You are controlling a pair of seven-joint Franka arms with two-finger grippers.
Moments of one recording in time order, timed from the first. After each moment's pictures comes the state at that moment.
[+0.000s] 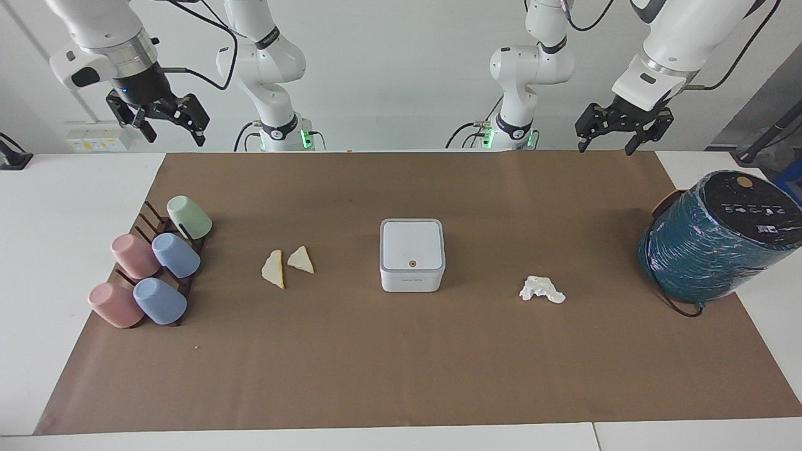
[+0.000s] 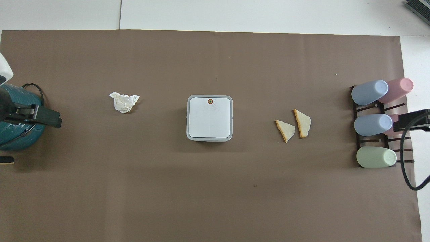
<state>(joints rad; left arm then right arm) -0.11 -0.04 0.00 -1.54 -0.02 1.44 0.04 0.05 -0.11 -0.09 -1.61 -0.02 1.46 0.08</state>
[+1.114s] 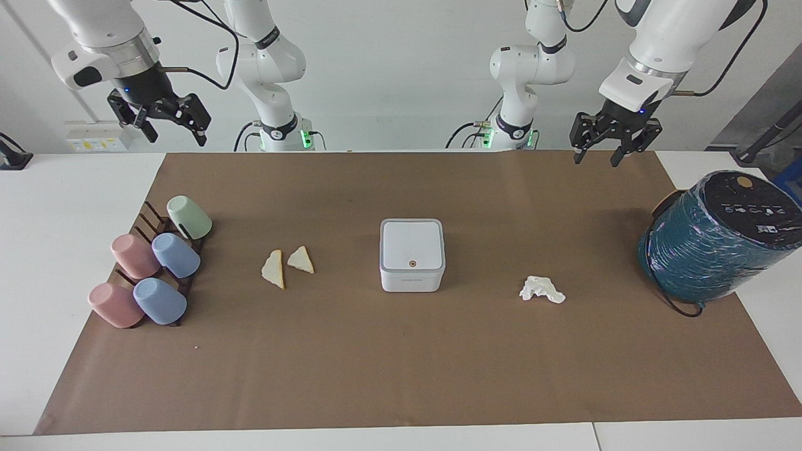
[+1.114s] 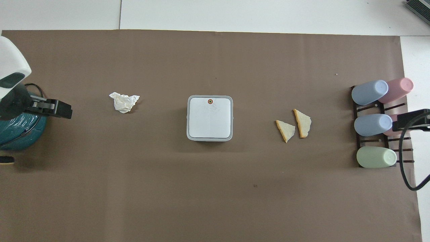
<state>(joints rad) -0.18 -0.04 -0.01 -1.58 -0.02 1.58 0.03 0.05 -0.11 -0.09 -1.61 -0.02 1.48 0.07</state>
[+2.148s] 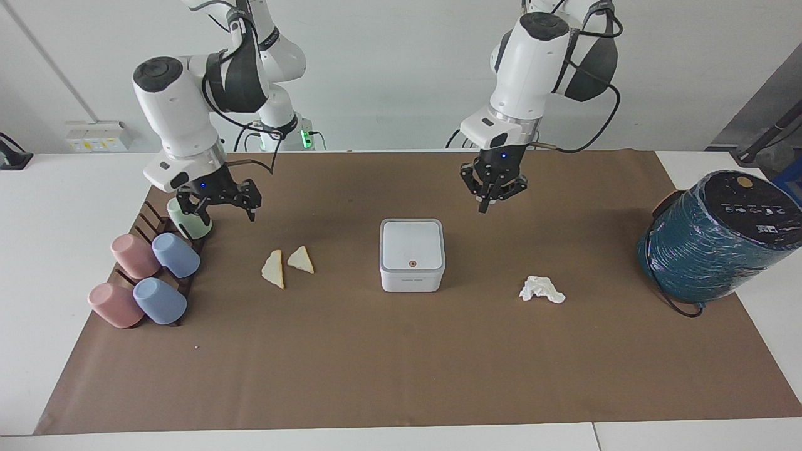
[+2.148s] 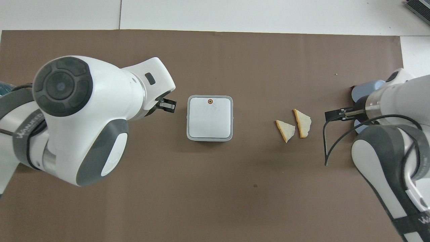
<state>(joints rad) -0.49 0.10 -0.03 -1.71 -0.01 2.04 -0.18 0.15 0.01 -0.09 -2.02 -0.02 2.13 -0.07</state>
